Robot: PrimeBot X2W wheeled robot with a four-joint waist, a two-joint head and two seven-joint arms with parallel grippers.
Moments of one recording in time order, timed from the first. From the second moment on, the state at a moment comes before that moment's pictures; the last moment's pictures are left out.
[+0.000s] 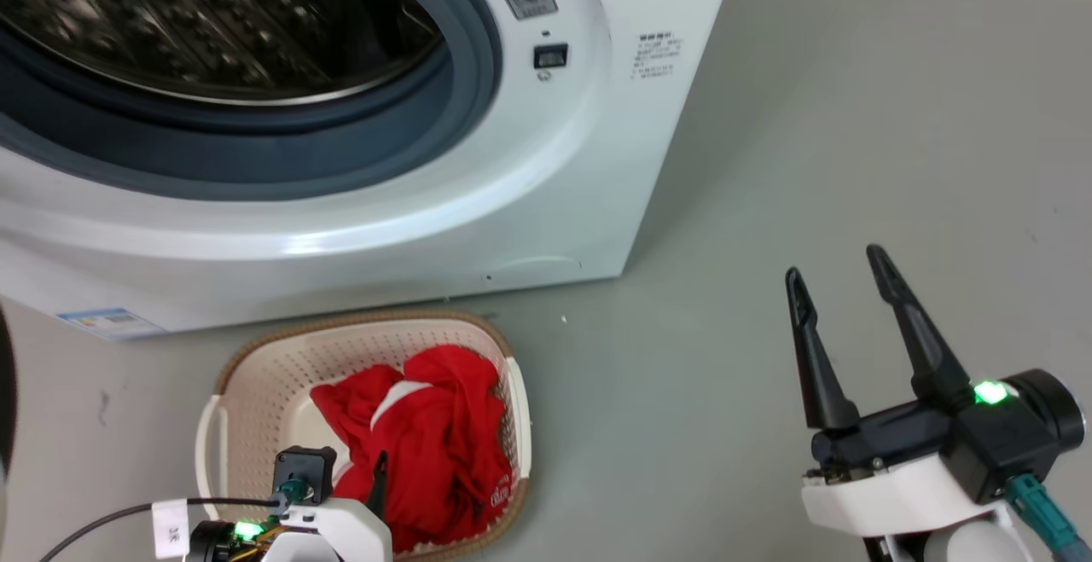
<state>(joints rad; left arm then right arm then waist) -0.30 0.14 -0.16 0.93 -0.14 -0.06 -0.26 -0.05 -0.05 0.12 -0.14 0.00 0.13 -0.26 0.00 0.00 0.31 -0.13</state>
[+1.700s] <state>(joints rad) 0.16 0.05 0.03 -0.01 -0.08 0.05 -0.26 0.17 -0.05 0.04 -0.11 0.04 0.13 -0.26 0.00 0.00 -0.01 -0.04</state>
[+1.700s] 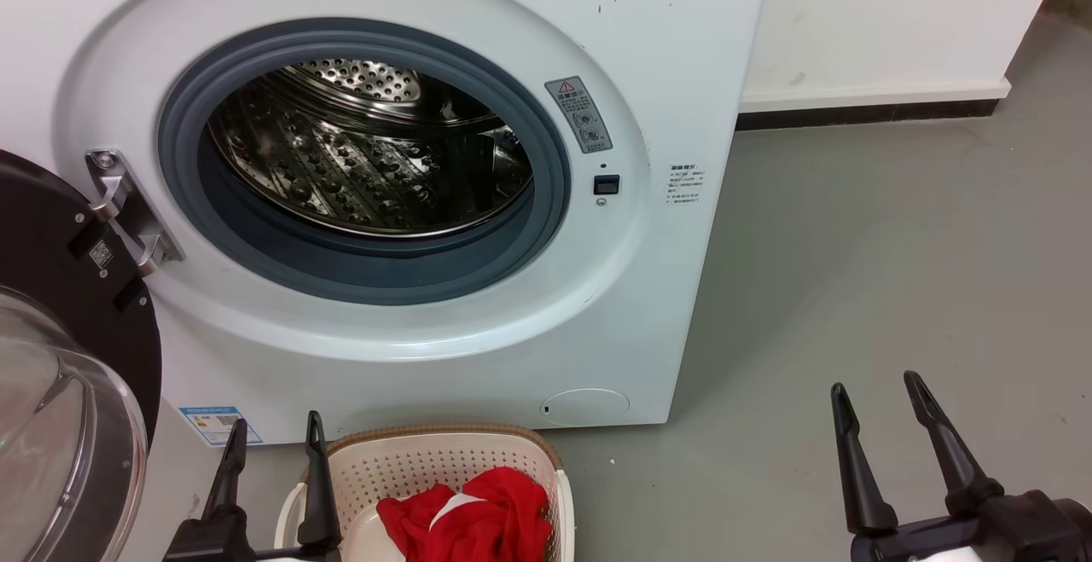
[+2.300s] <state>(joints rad) 0.17 0.05 0.03 0.05 -0.09 0.05 -0.26 0.17 -0.05 0.04 -0.06 0.05 0.13 -0.26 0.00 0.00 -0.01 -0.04</state>
